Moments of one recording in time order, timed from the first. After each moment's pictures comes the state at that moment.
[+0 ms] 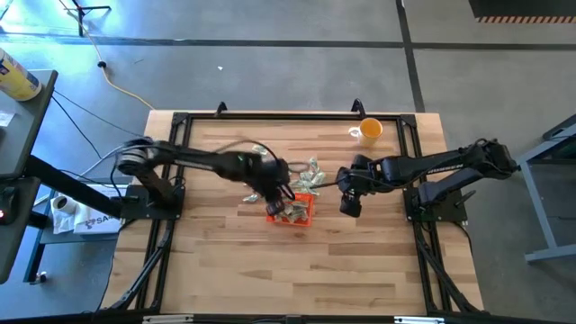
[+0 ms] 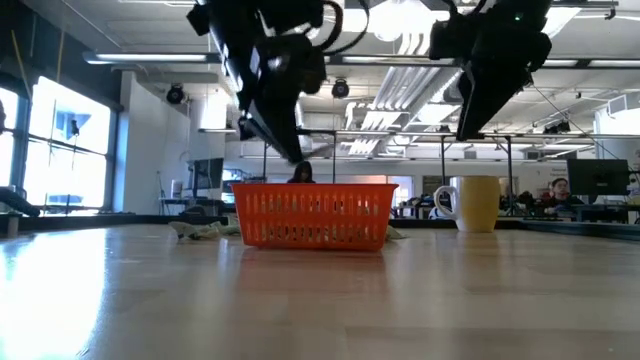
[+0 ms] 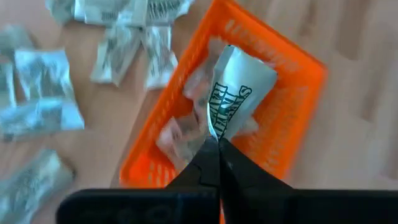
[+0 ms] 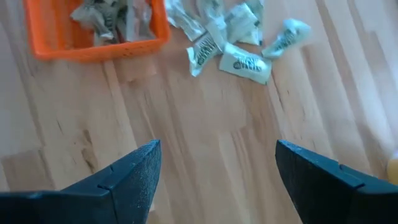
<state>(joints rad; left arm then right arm) 0.03 1.70 1.23 -0.58 0.06 -0.38 0.07 1.34 0.99 -0.83 0.24 0.32</state>
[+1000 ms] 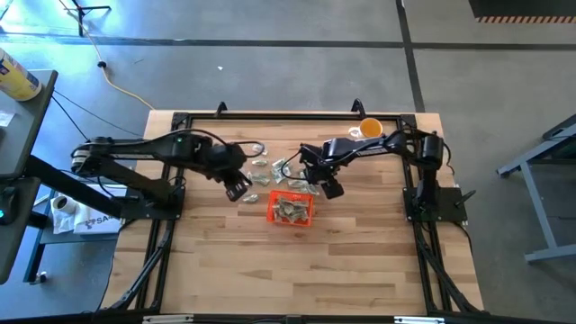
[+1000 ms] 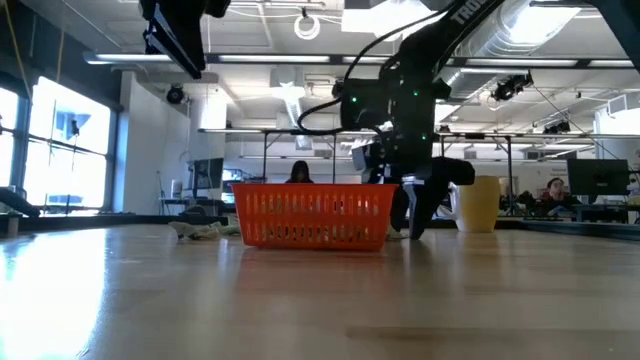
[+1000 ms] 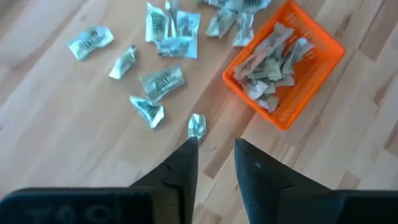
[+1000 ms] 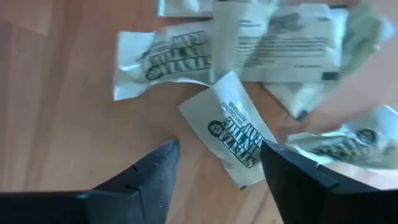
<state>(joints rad) 0.02 1.24 1.24 -1.10 -0.15 -0.56 -0.26 1.95 1.23 -0.71 -0.02 -0.59</state>
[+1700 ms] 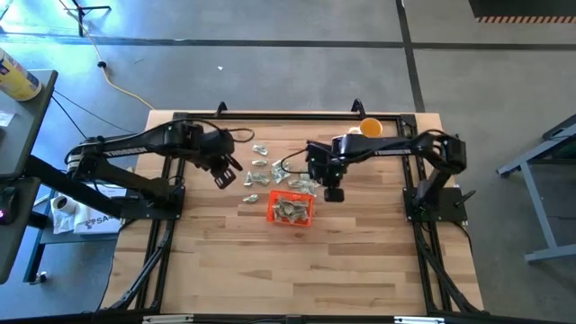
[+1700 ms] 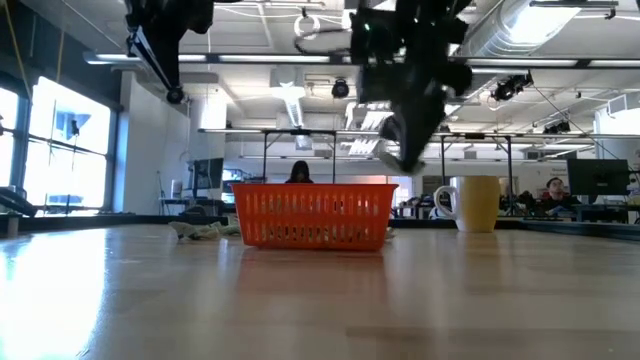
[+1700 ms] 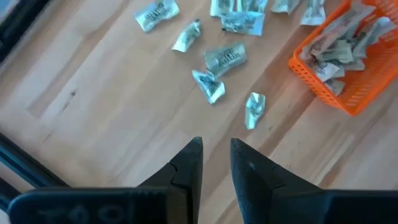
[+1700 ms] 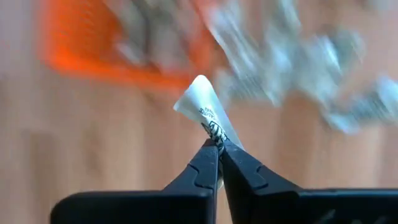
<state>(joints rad) 0.17 1.19 1.24 -1.27 -0.17 -0.46 -0.19 1.75 1.30 -0.88 -0.19 -0.17</state>
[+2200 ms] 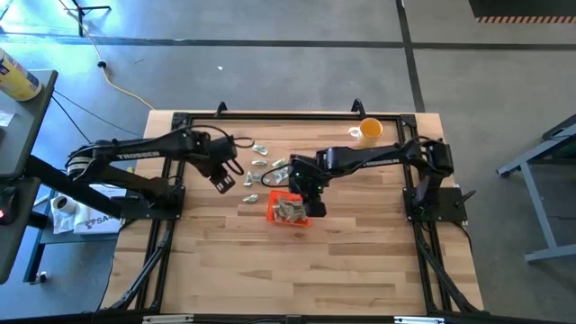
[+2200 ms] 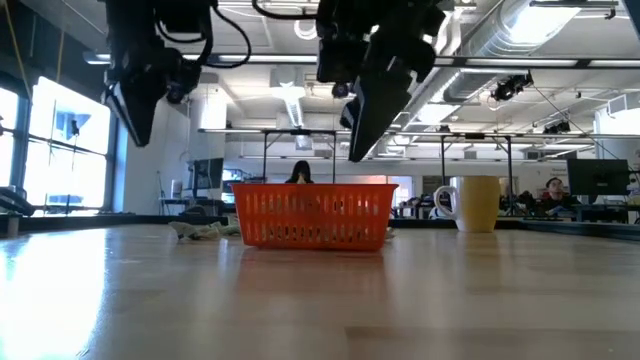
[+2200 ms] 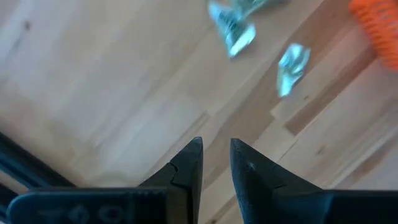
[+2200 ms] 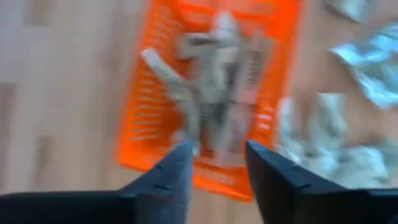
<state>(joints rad) 0.26 1.19 0.97 -1.15 -0.05 -0.47 -0.07 1.85 1.44 -0.76 -0.22 -0.09</state>
